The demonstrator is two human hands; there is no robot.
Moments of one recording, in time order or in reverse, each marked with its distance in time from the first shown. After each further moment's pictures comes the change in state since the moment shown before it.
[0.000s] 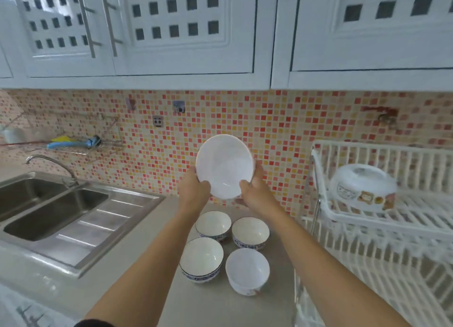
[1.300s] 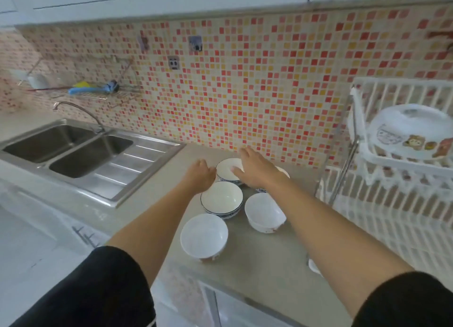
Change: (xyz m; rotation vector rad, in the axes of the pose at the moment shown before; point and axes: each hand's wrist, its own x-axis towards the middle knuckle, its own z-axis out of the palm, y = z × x) left_hand 0.008 -0.112 -0.013 0.581 -0.492 -0.034; right_hand 0.014 0.072 0.050 -0.950 -0.370 -0.051
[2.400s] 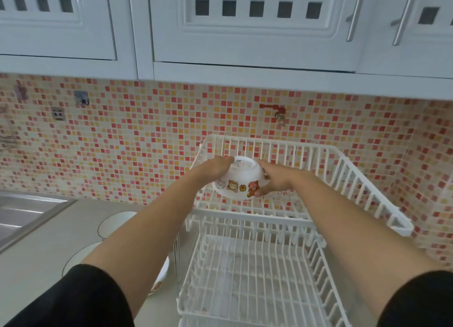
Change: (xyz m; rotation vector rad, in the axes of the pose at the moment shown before) left_hand 0.004 0.363 0.099 -0.212 -0.240 0.259; right_hand -0.152 0.295 -0.199 0.115 -0.028 0.340
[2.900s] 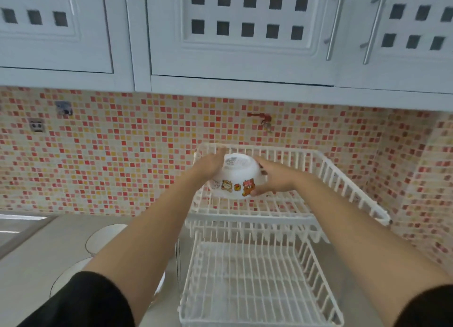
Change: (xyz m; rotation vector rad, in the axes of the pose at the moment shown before) left_hand 0.015 -0.003 -0.015 -0.120 0.142 0.076; right_hand -0.042 -0.019 -0.011 0.107 0.129 -0.132
